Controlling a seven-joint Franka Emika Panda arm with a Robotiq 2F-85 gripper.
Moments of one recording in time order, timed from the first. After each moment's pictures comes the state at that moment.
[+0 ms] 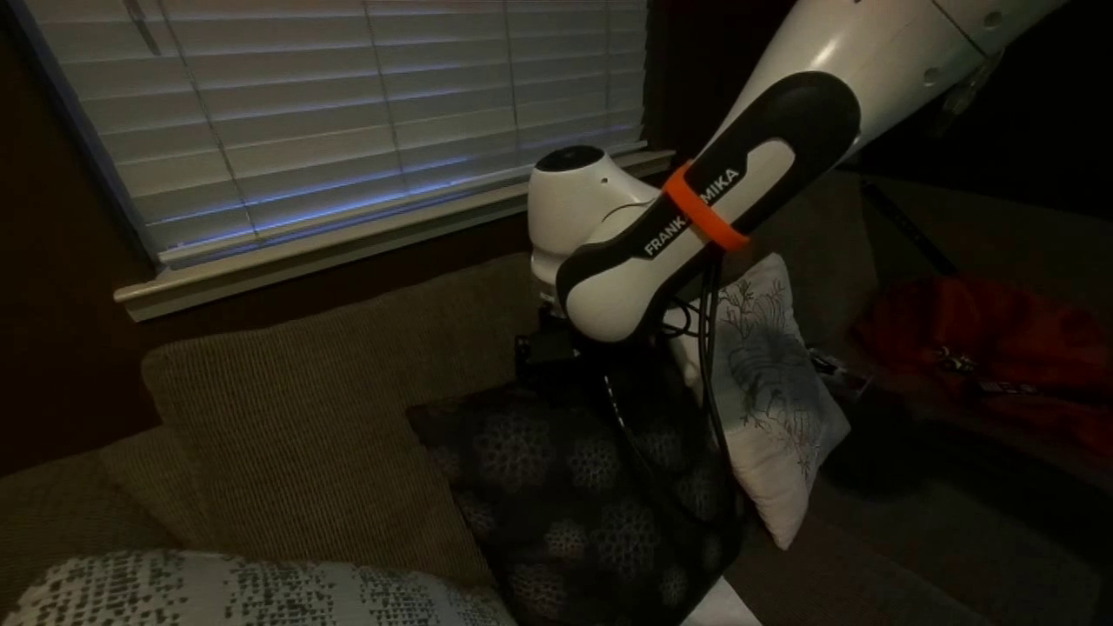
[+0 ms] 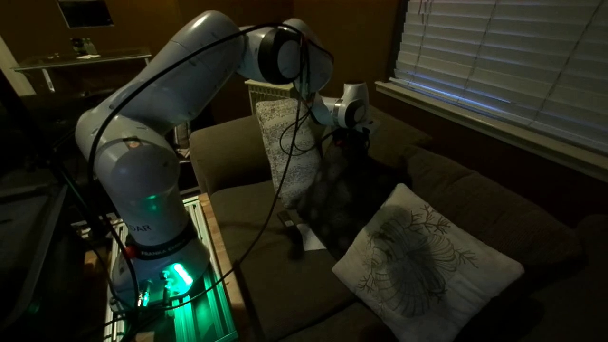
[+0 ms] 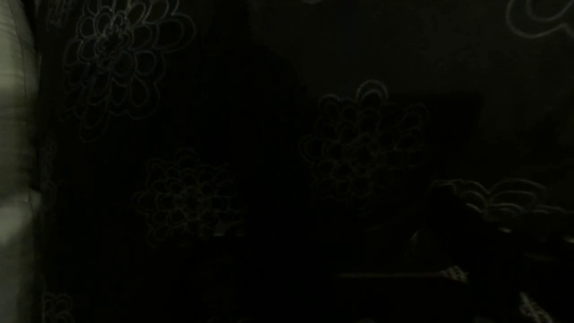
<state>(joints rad) 0.32 0.97 -0.05 -1.41 -0.18 2.54 0.93</state>
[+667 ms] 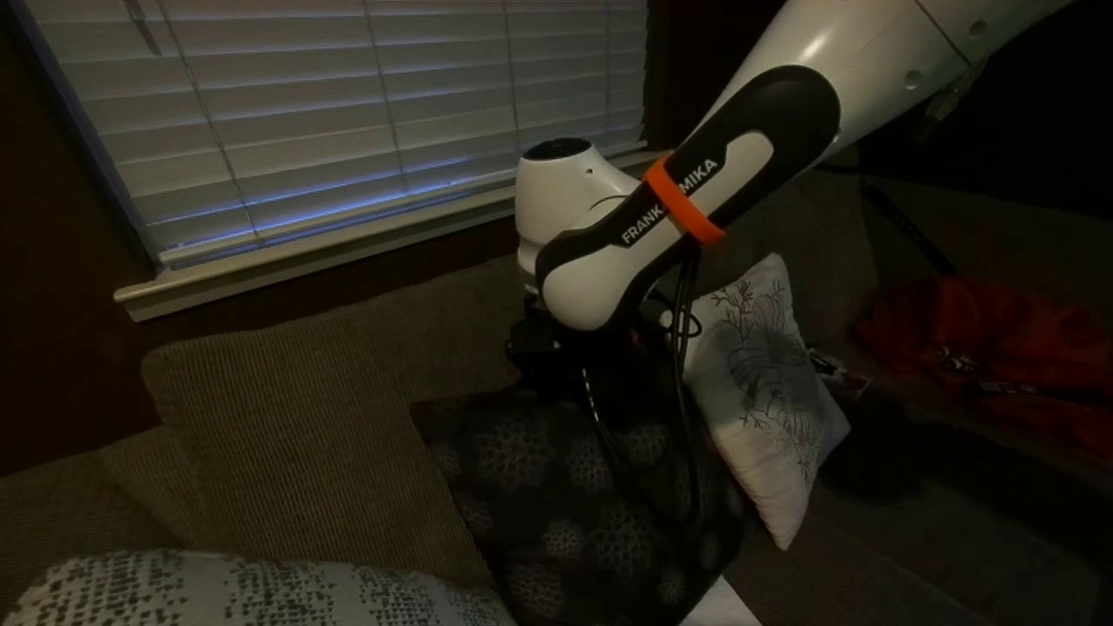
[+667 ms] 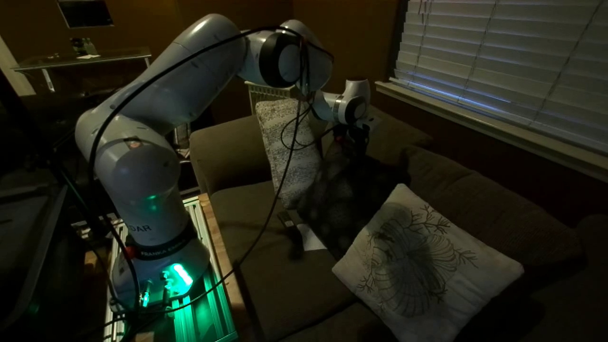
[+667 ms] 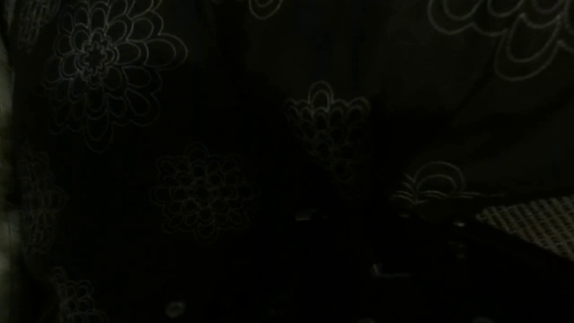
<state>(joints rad) 0.33 1.00 -0.05 -1.34 -0.12 2.50 0.93</state>
